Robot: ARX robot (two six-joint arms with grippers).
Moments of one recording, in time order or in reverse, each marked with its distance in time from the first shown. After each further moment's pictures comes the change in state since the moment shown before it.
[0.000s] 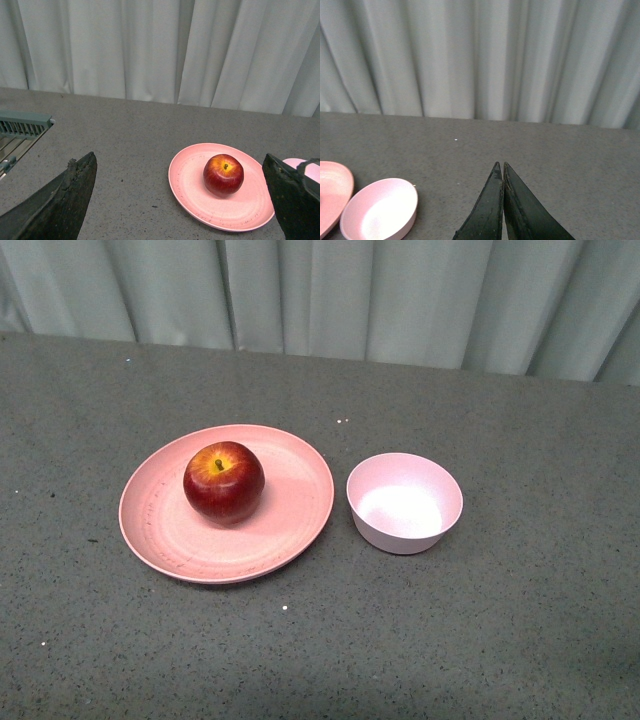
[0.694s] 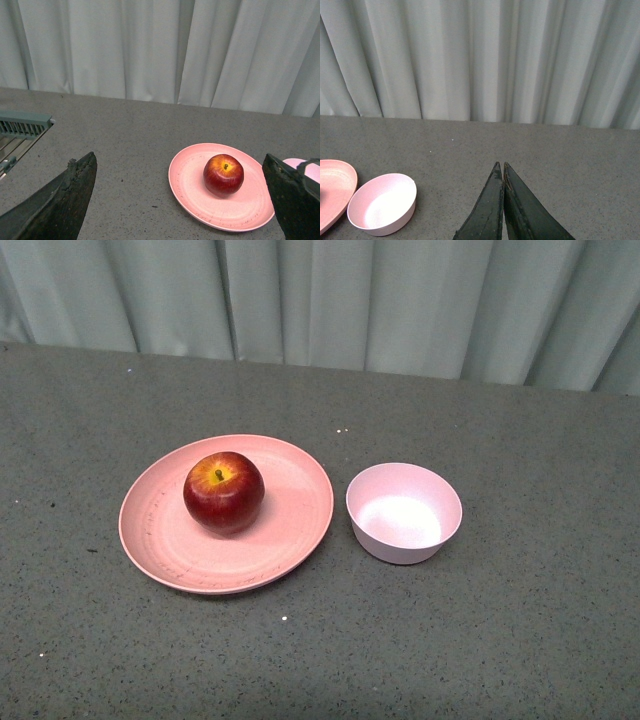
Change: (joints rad) left arm 0.000 0.000 0.000 0.000 0.000 0.000; right arm -0.058 -0.488 -0.052 -0.416 -0.042 0.000
